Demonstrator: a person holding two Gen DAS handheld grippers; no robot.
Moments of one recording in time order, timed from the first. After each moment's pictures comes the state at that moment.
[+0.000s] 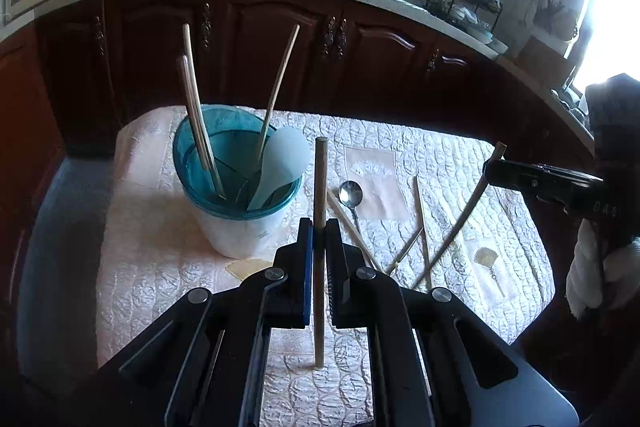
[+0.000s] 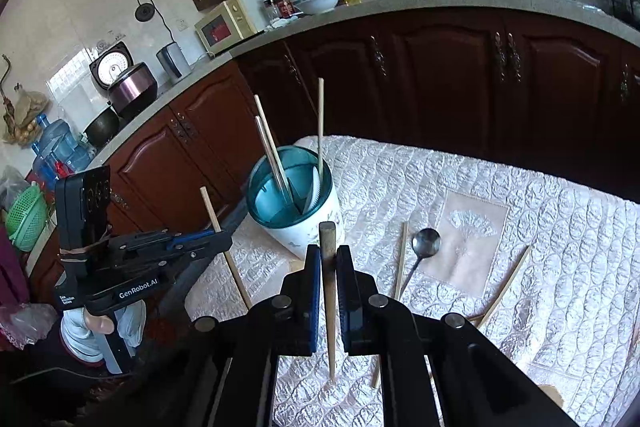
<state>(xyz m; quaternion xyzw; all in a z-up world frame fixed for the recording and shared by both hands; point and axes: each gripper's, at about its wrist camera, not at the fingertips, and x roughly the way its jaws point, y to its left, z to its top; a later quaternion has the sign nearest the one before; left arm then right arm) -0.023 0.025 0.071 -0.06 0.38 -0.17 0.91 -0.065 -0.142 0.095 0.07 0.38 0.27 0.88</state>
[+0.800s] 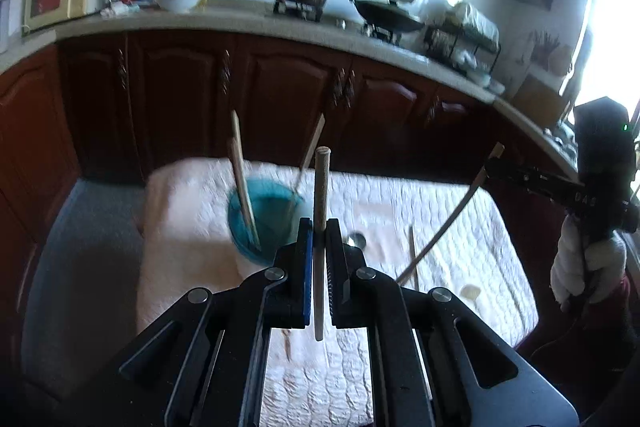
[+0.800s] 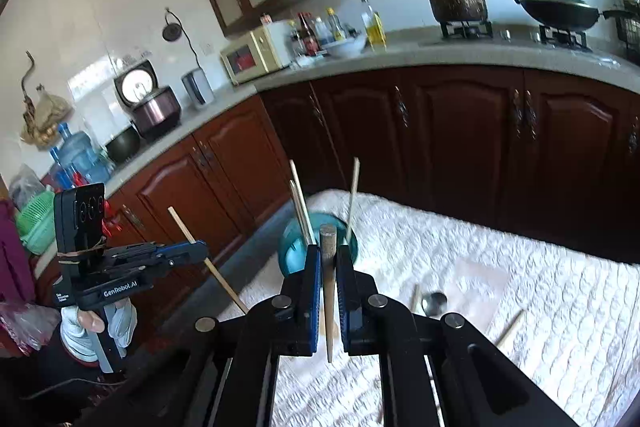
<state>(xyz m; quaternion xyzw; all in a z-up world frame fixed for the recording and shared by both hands) -0.041 0.079 0.152 -0.08 0.32 -0.16 0.93 -0.059 -0.135 0.169 0.07 0.32 0.30 0.90</state>
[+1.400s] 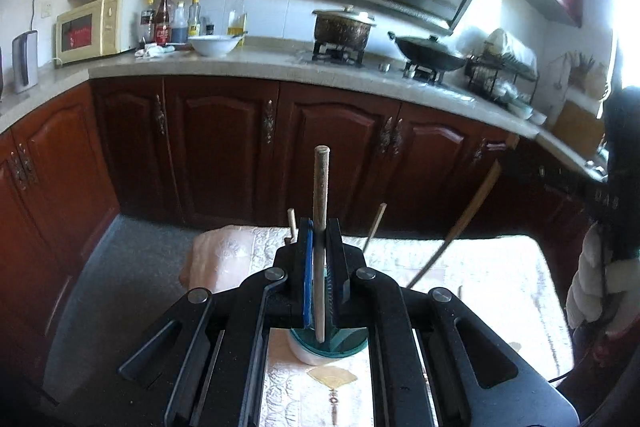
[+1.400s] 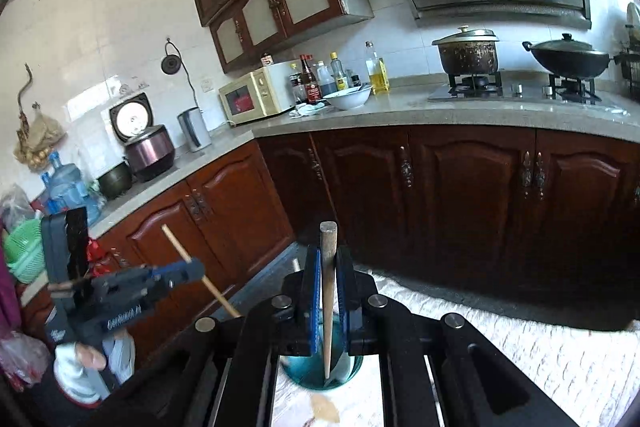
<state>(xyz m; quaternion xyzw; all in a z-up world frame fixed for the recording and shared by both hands) 0.026 0.092 0.171 -0.06 0.28 -0.08 0.96 0.015 -0.079 0.222 0.07 0.25 0.28 0.93</state>
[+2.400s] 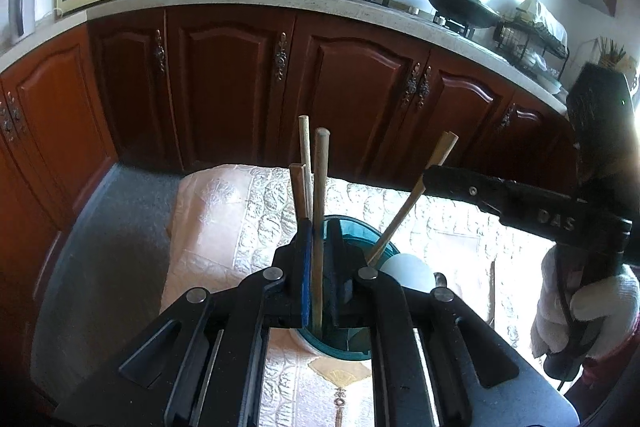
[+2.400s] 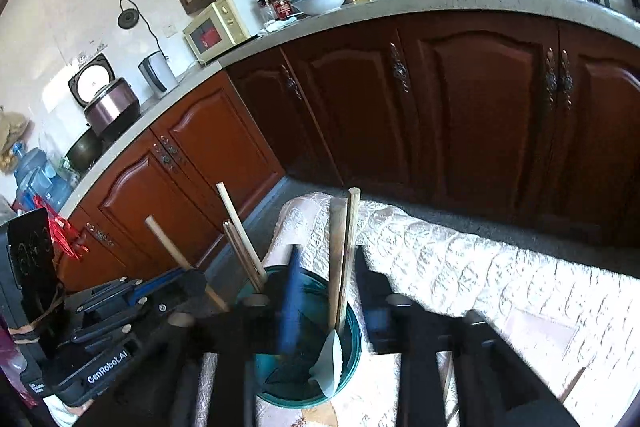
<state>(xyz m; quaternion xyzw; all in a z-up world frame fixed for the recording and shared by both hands) 0.076 0.082 0.088 -0.08 0.35 -0.06 0.93 0.116 -0.041 0.080 0.09 0.38 0.27 0.88</state>
